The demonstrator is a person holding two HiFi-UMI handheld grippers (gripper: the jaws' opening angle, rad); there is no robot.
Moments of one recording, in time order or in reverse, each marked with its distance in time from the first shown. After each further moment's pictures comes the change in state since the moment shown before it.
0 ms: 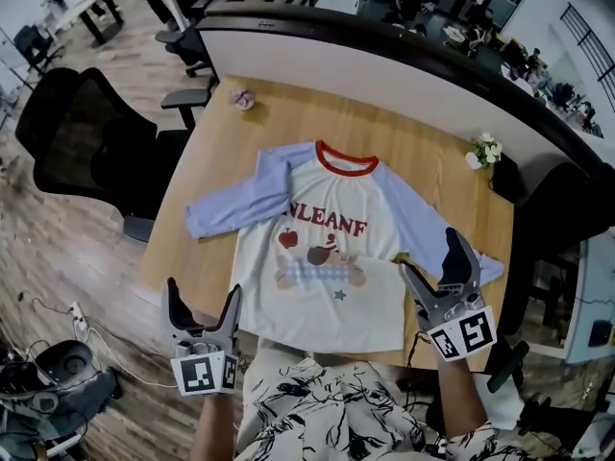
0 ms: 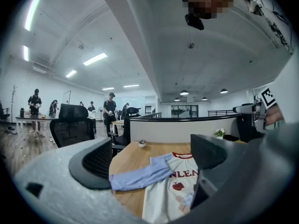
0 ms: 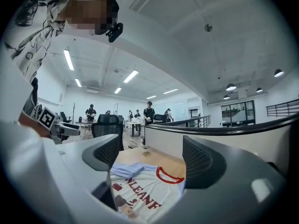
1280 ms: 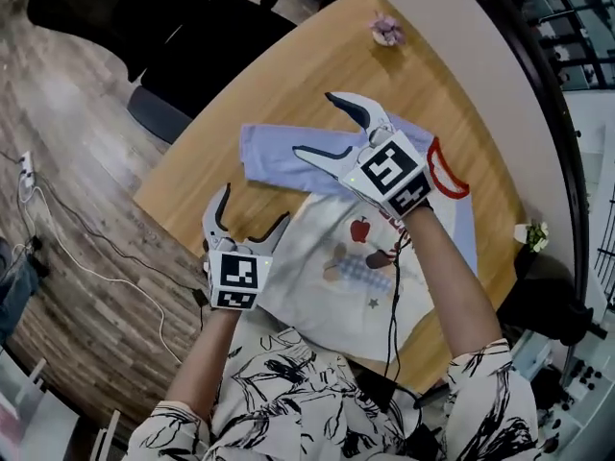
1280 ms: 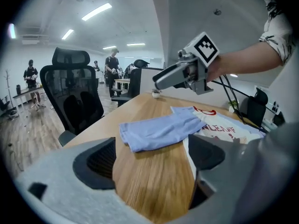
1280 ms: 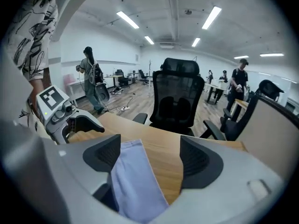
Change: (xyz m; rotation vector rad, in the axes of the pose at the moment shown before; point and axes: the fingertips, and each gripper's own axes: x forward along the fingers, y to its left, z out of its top) left arm 0.117 0.132 -0.221 -0.115 0.466 -0.021; right arm 0.417 0.301 -0.189 -0.439 0.552 0.924
